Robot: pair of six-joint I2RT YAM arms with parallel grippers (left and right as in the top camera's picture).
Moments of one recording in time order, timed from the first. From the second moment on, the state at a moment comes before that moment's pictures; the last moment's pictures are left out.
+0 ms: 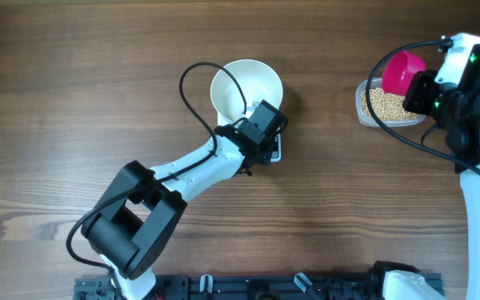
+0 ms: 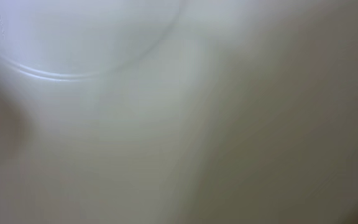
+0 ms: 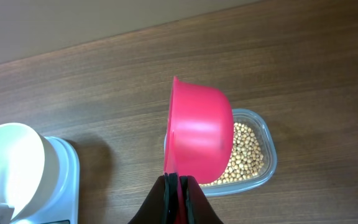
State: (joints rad) left arm -0.72 1.87 1.13 -0.42 -0.16 -0.44; right arm -0.14 1.25 1.29 -0.76 -0.10 0.10
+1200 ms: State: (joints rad) left arm -0.72 1.73 1.12 -0.53 -0.16 -0.46; right arm -0.14 1.25 1.29 -0.78 -0.10 0.10
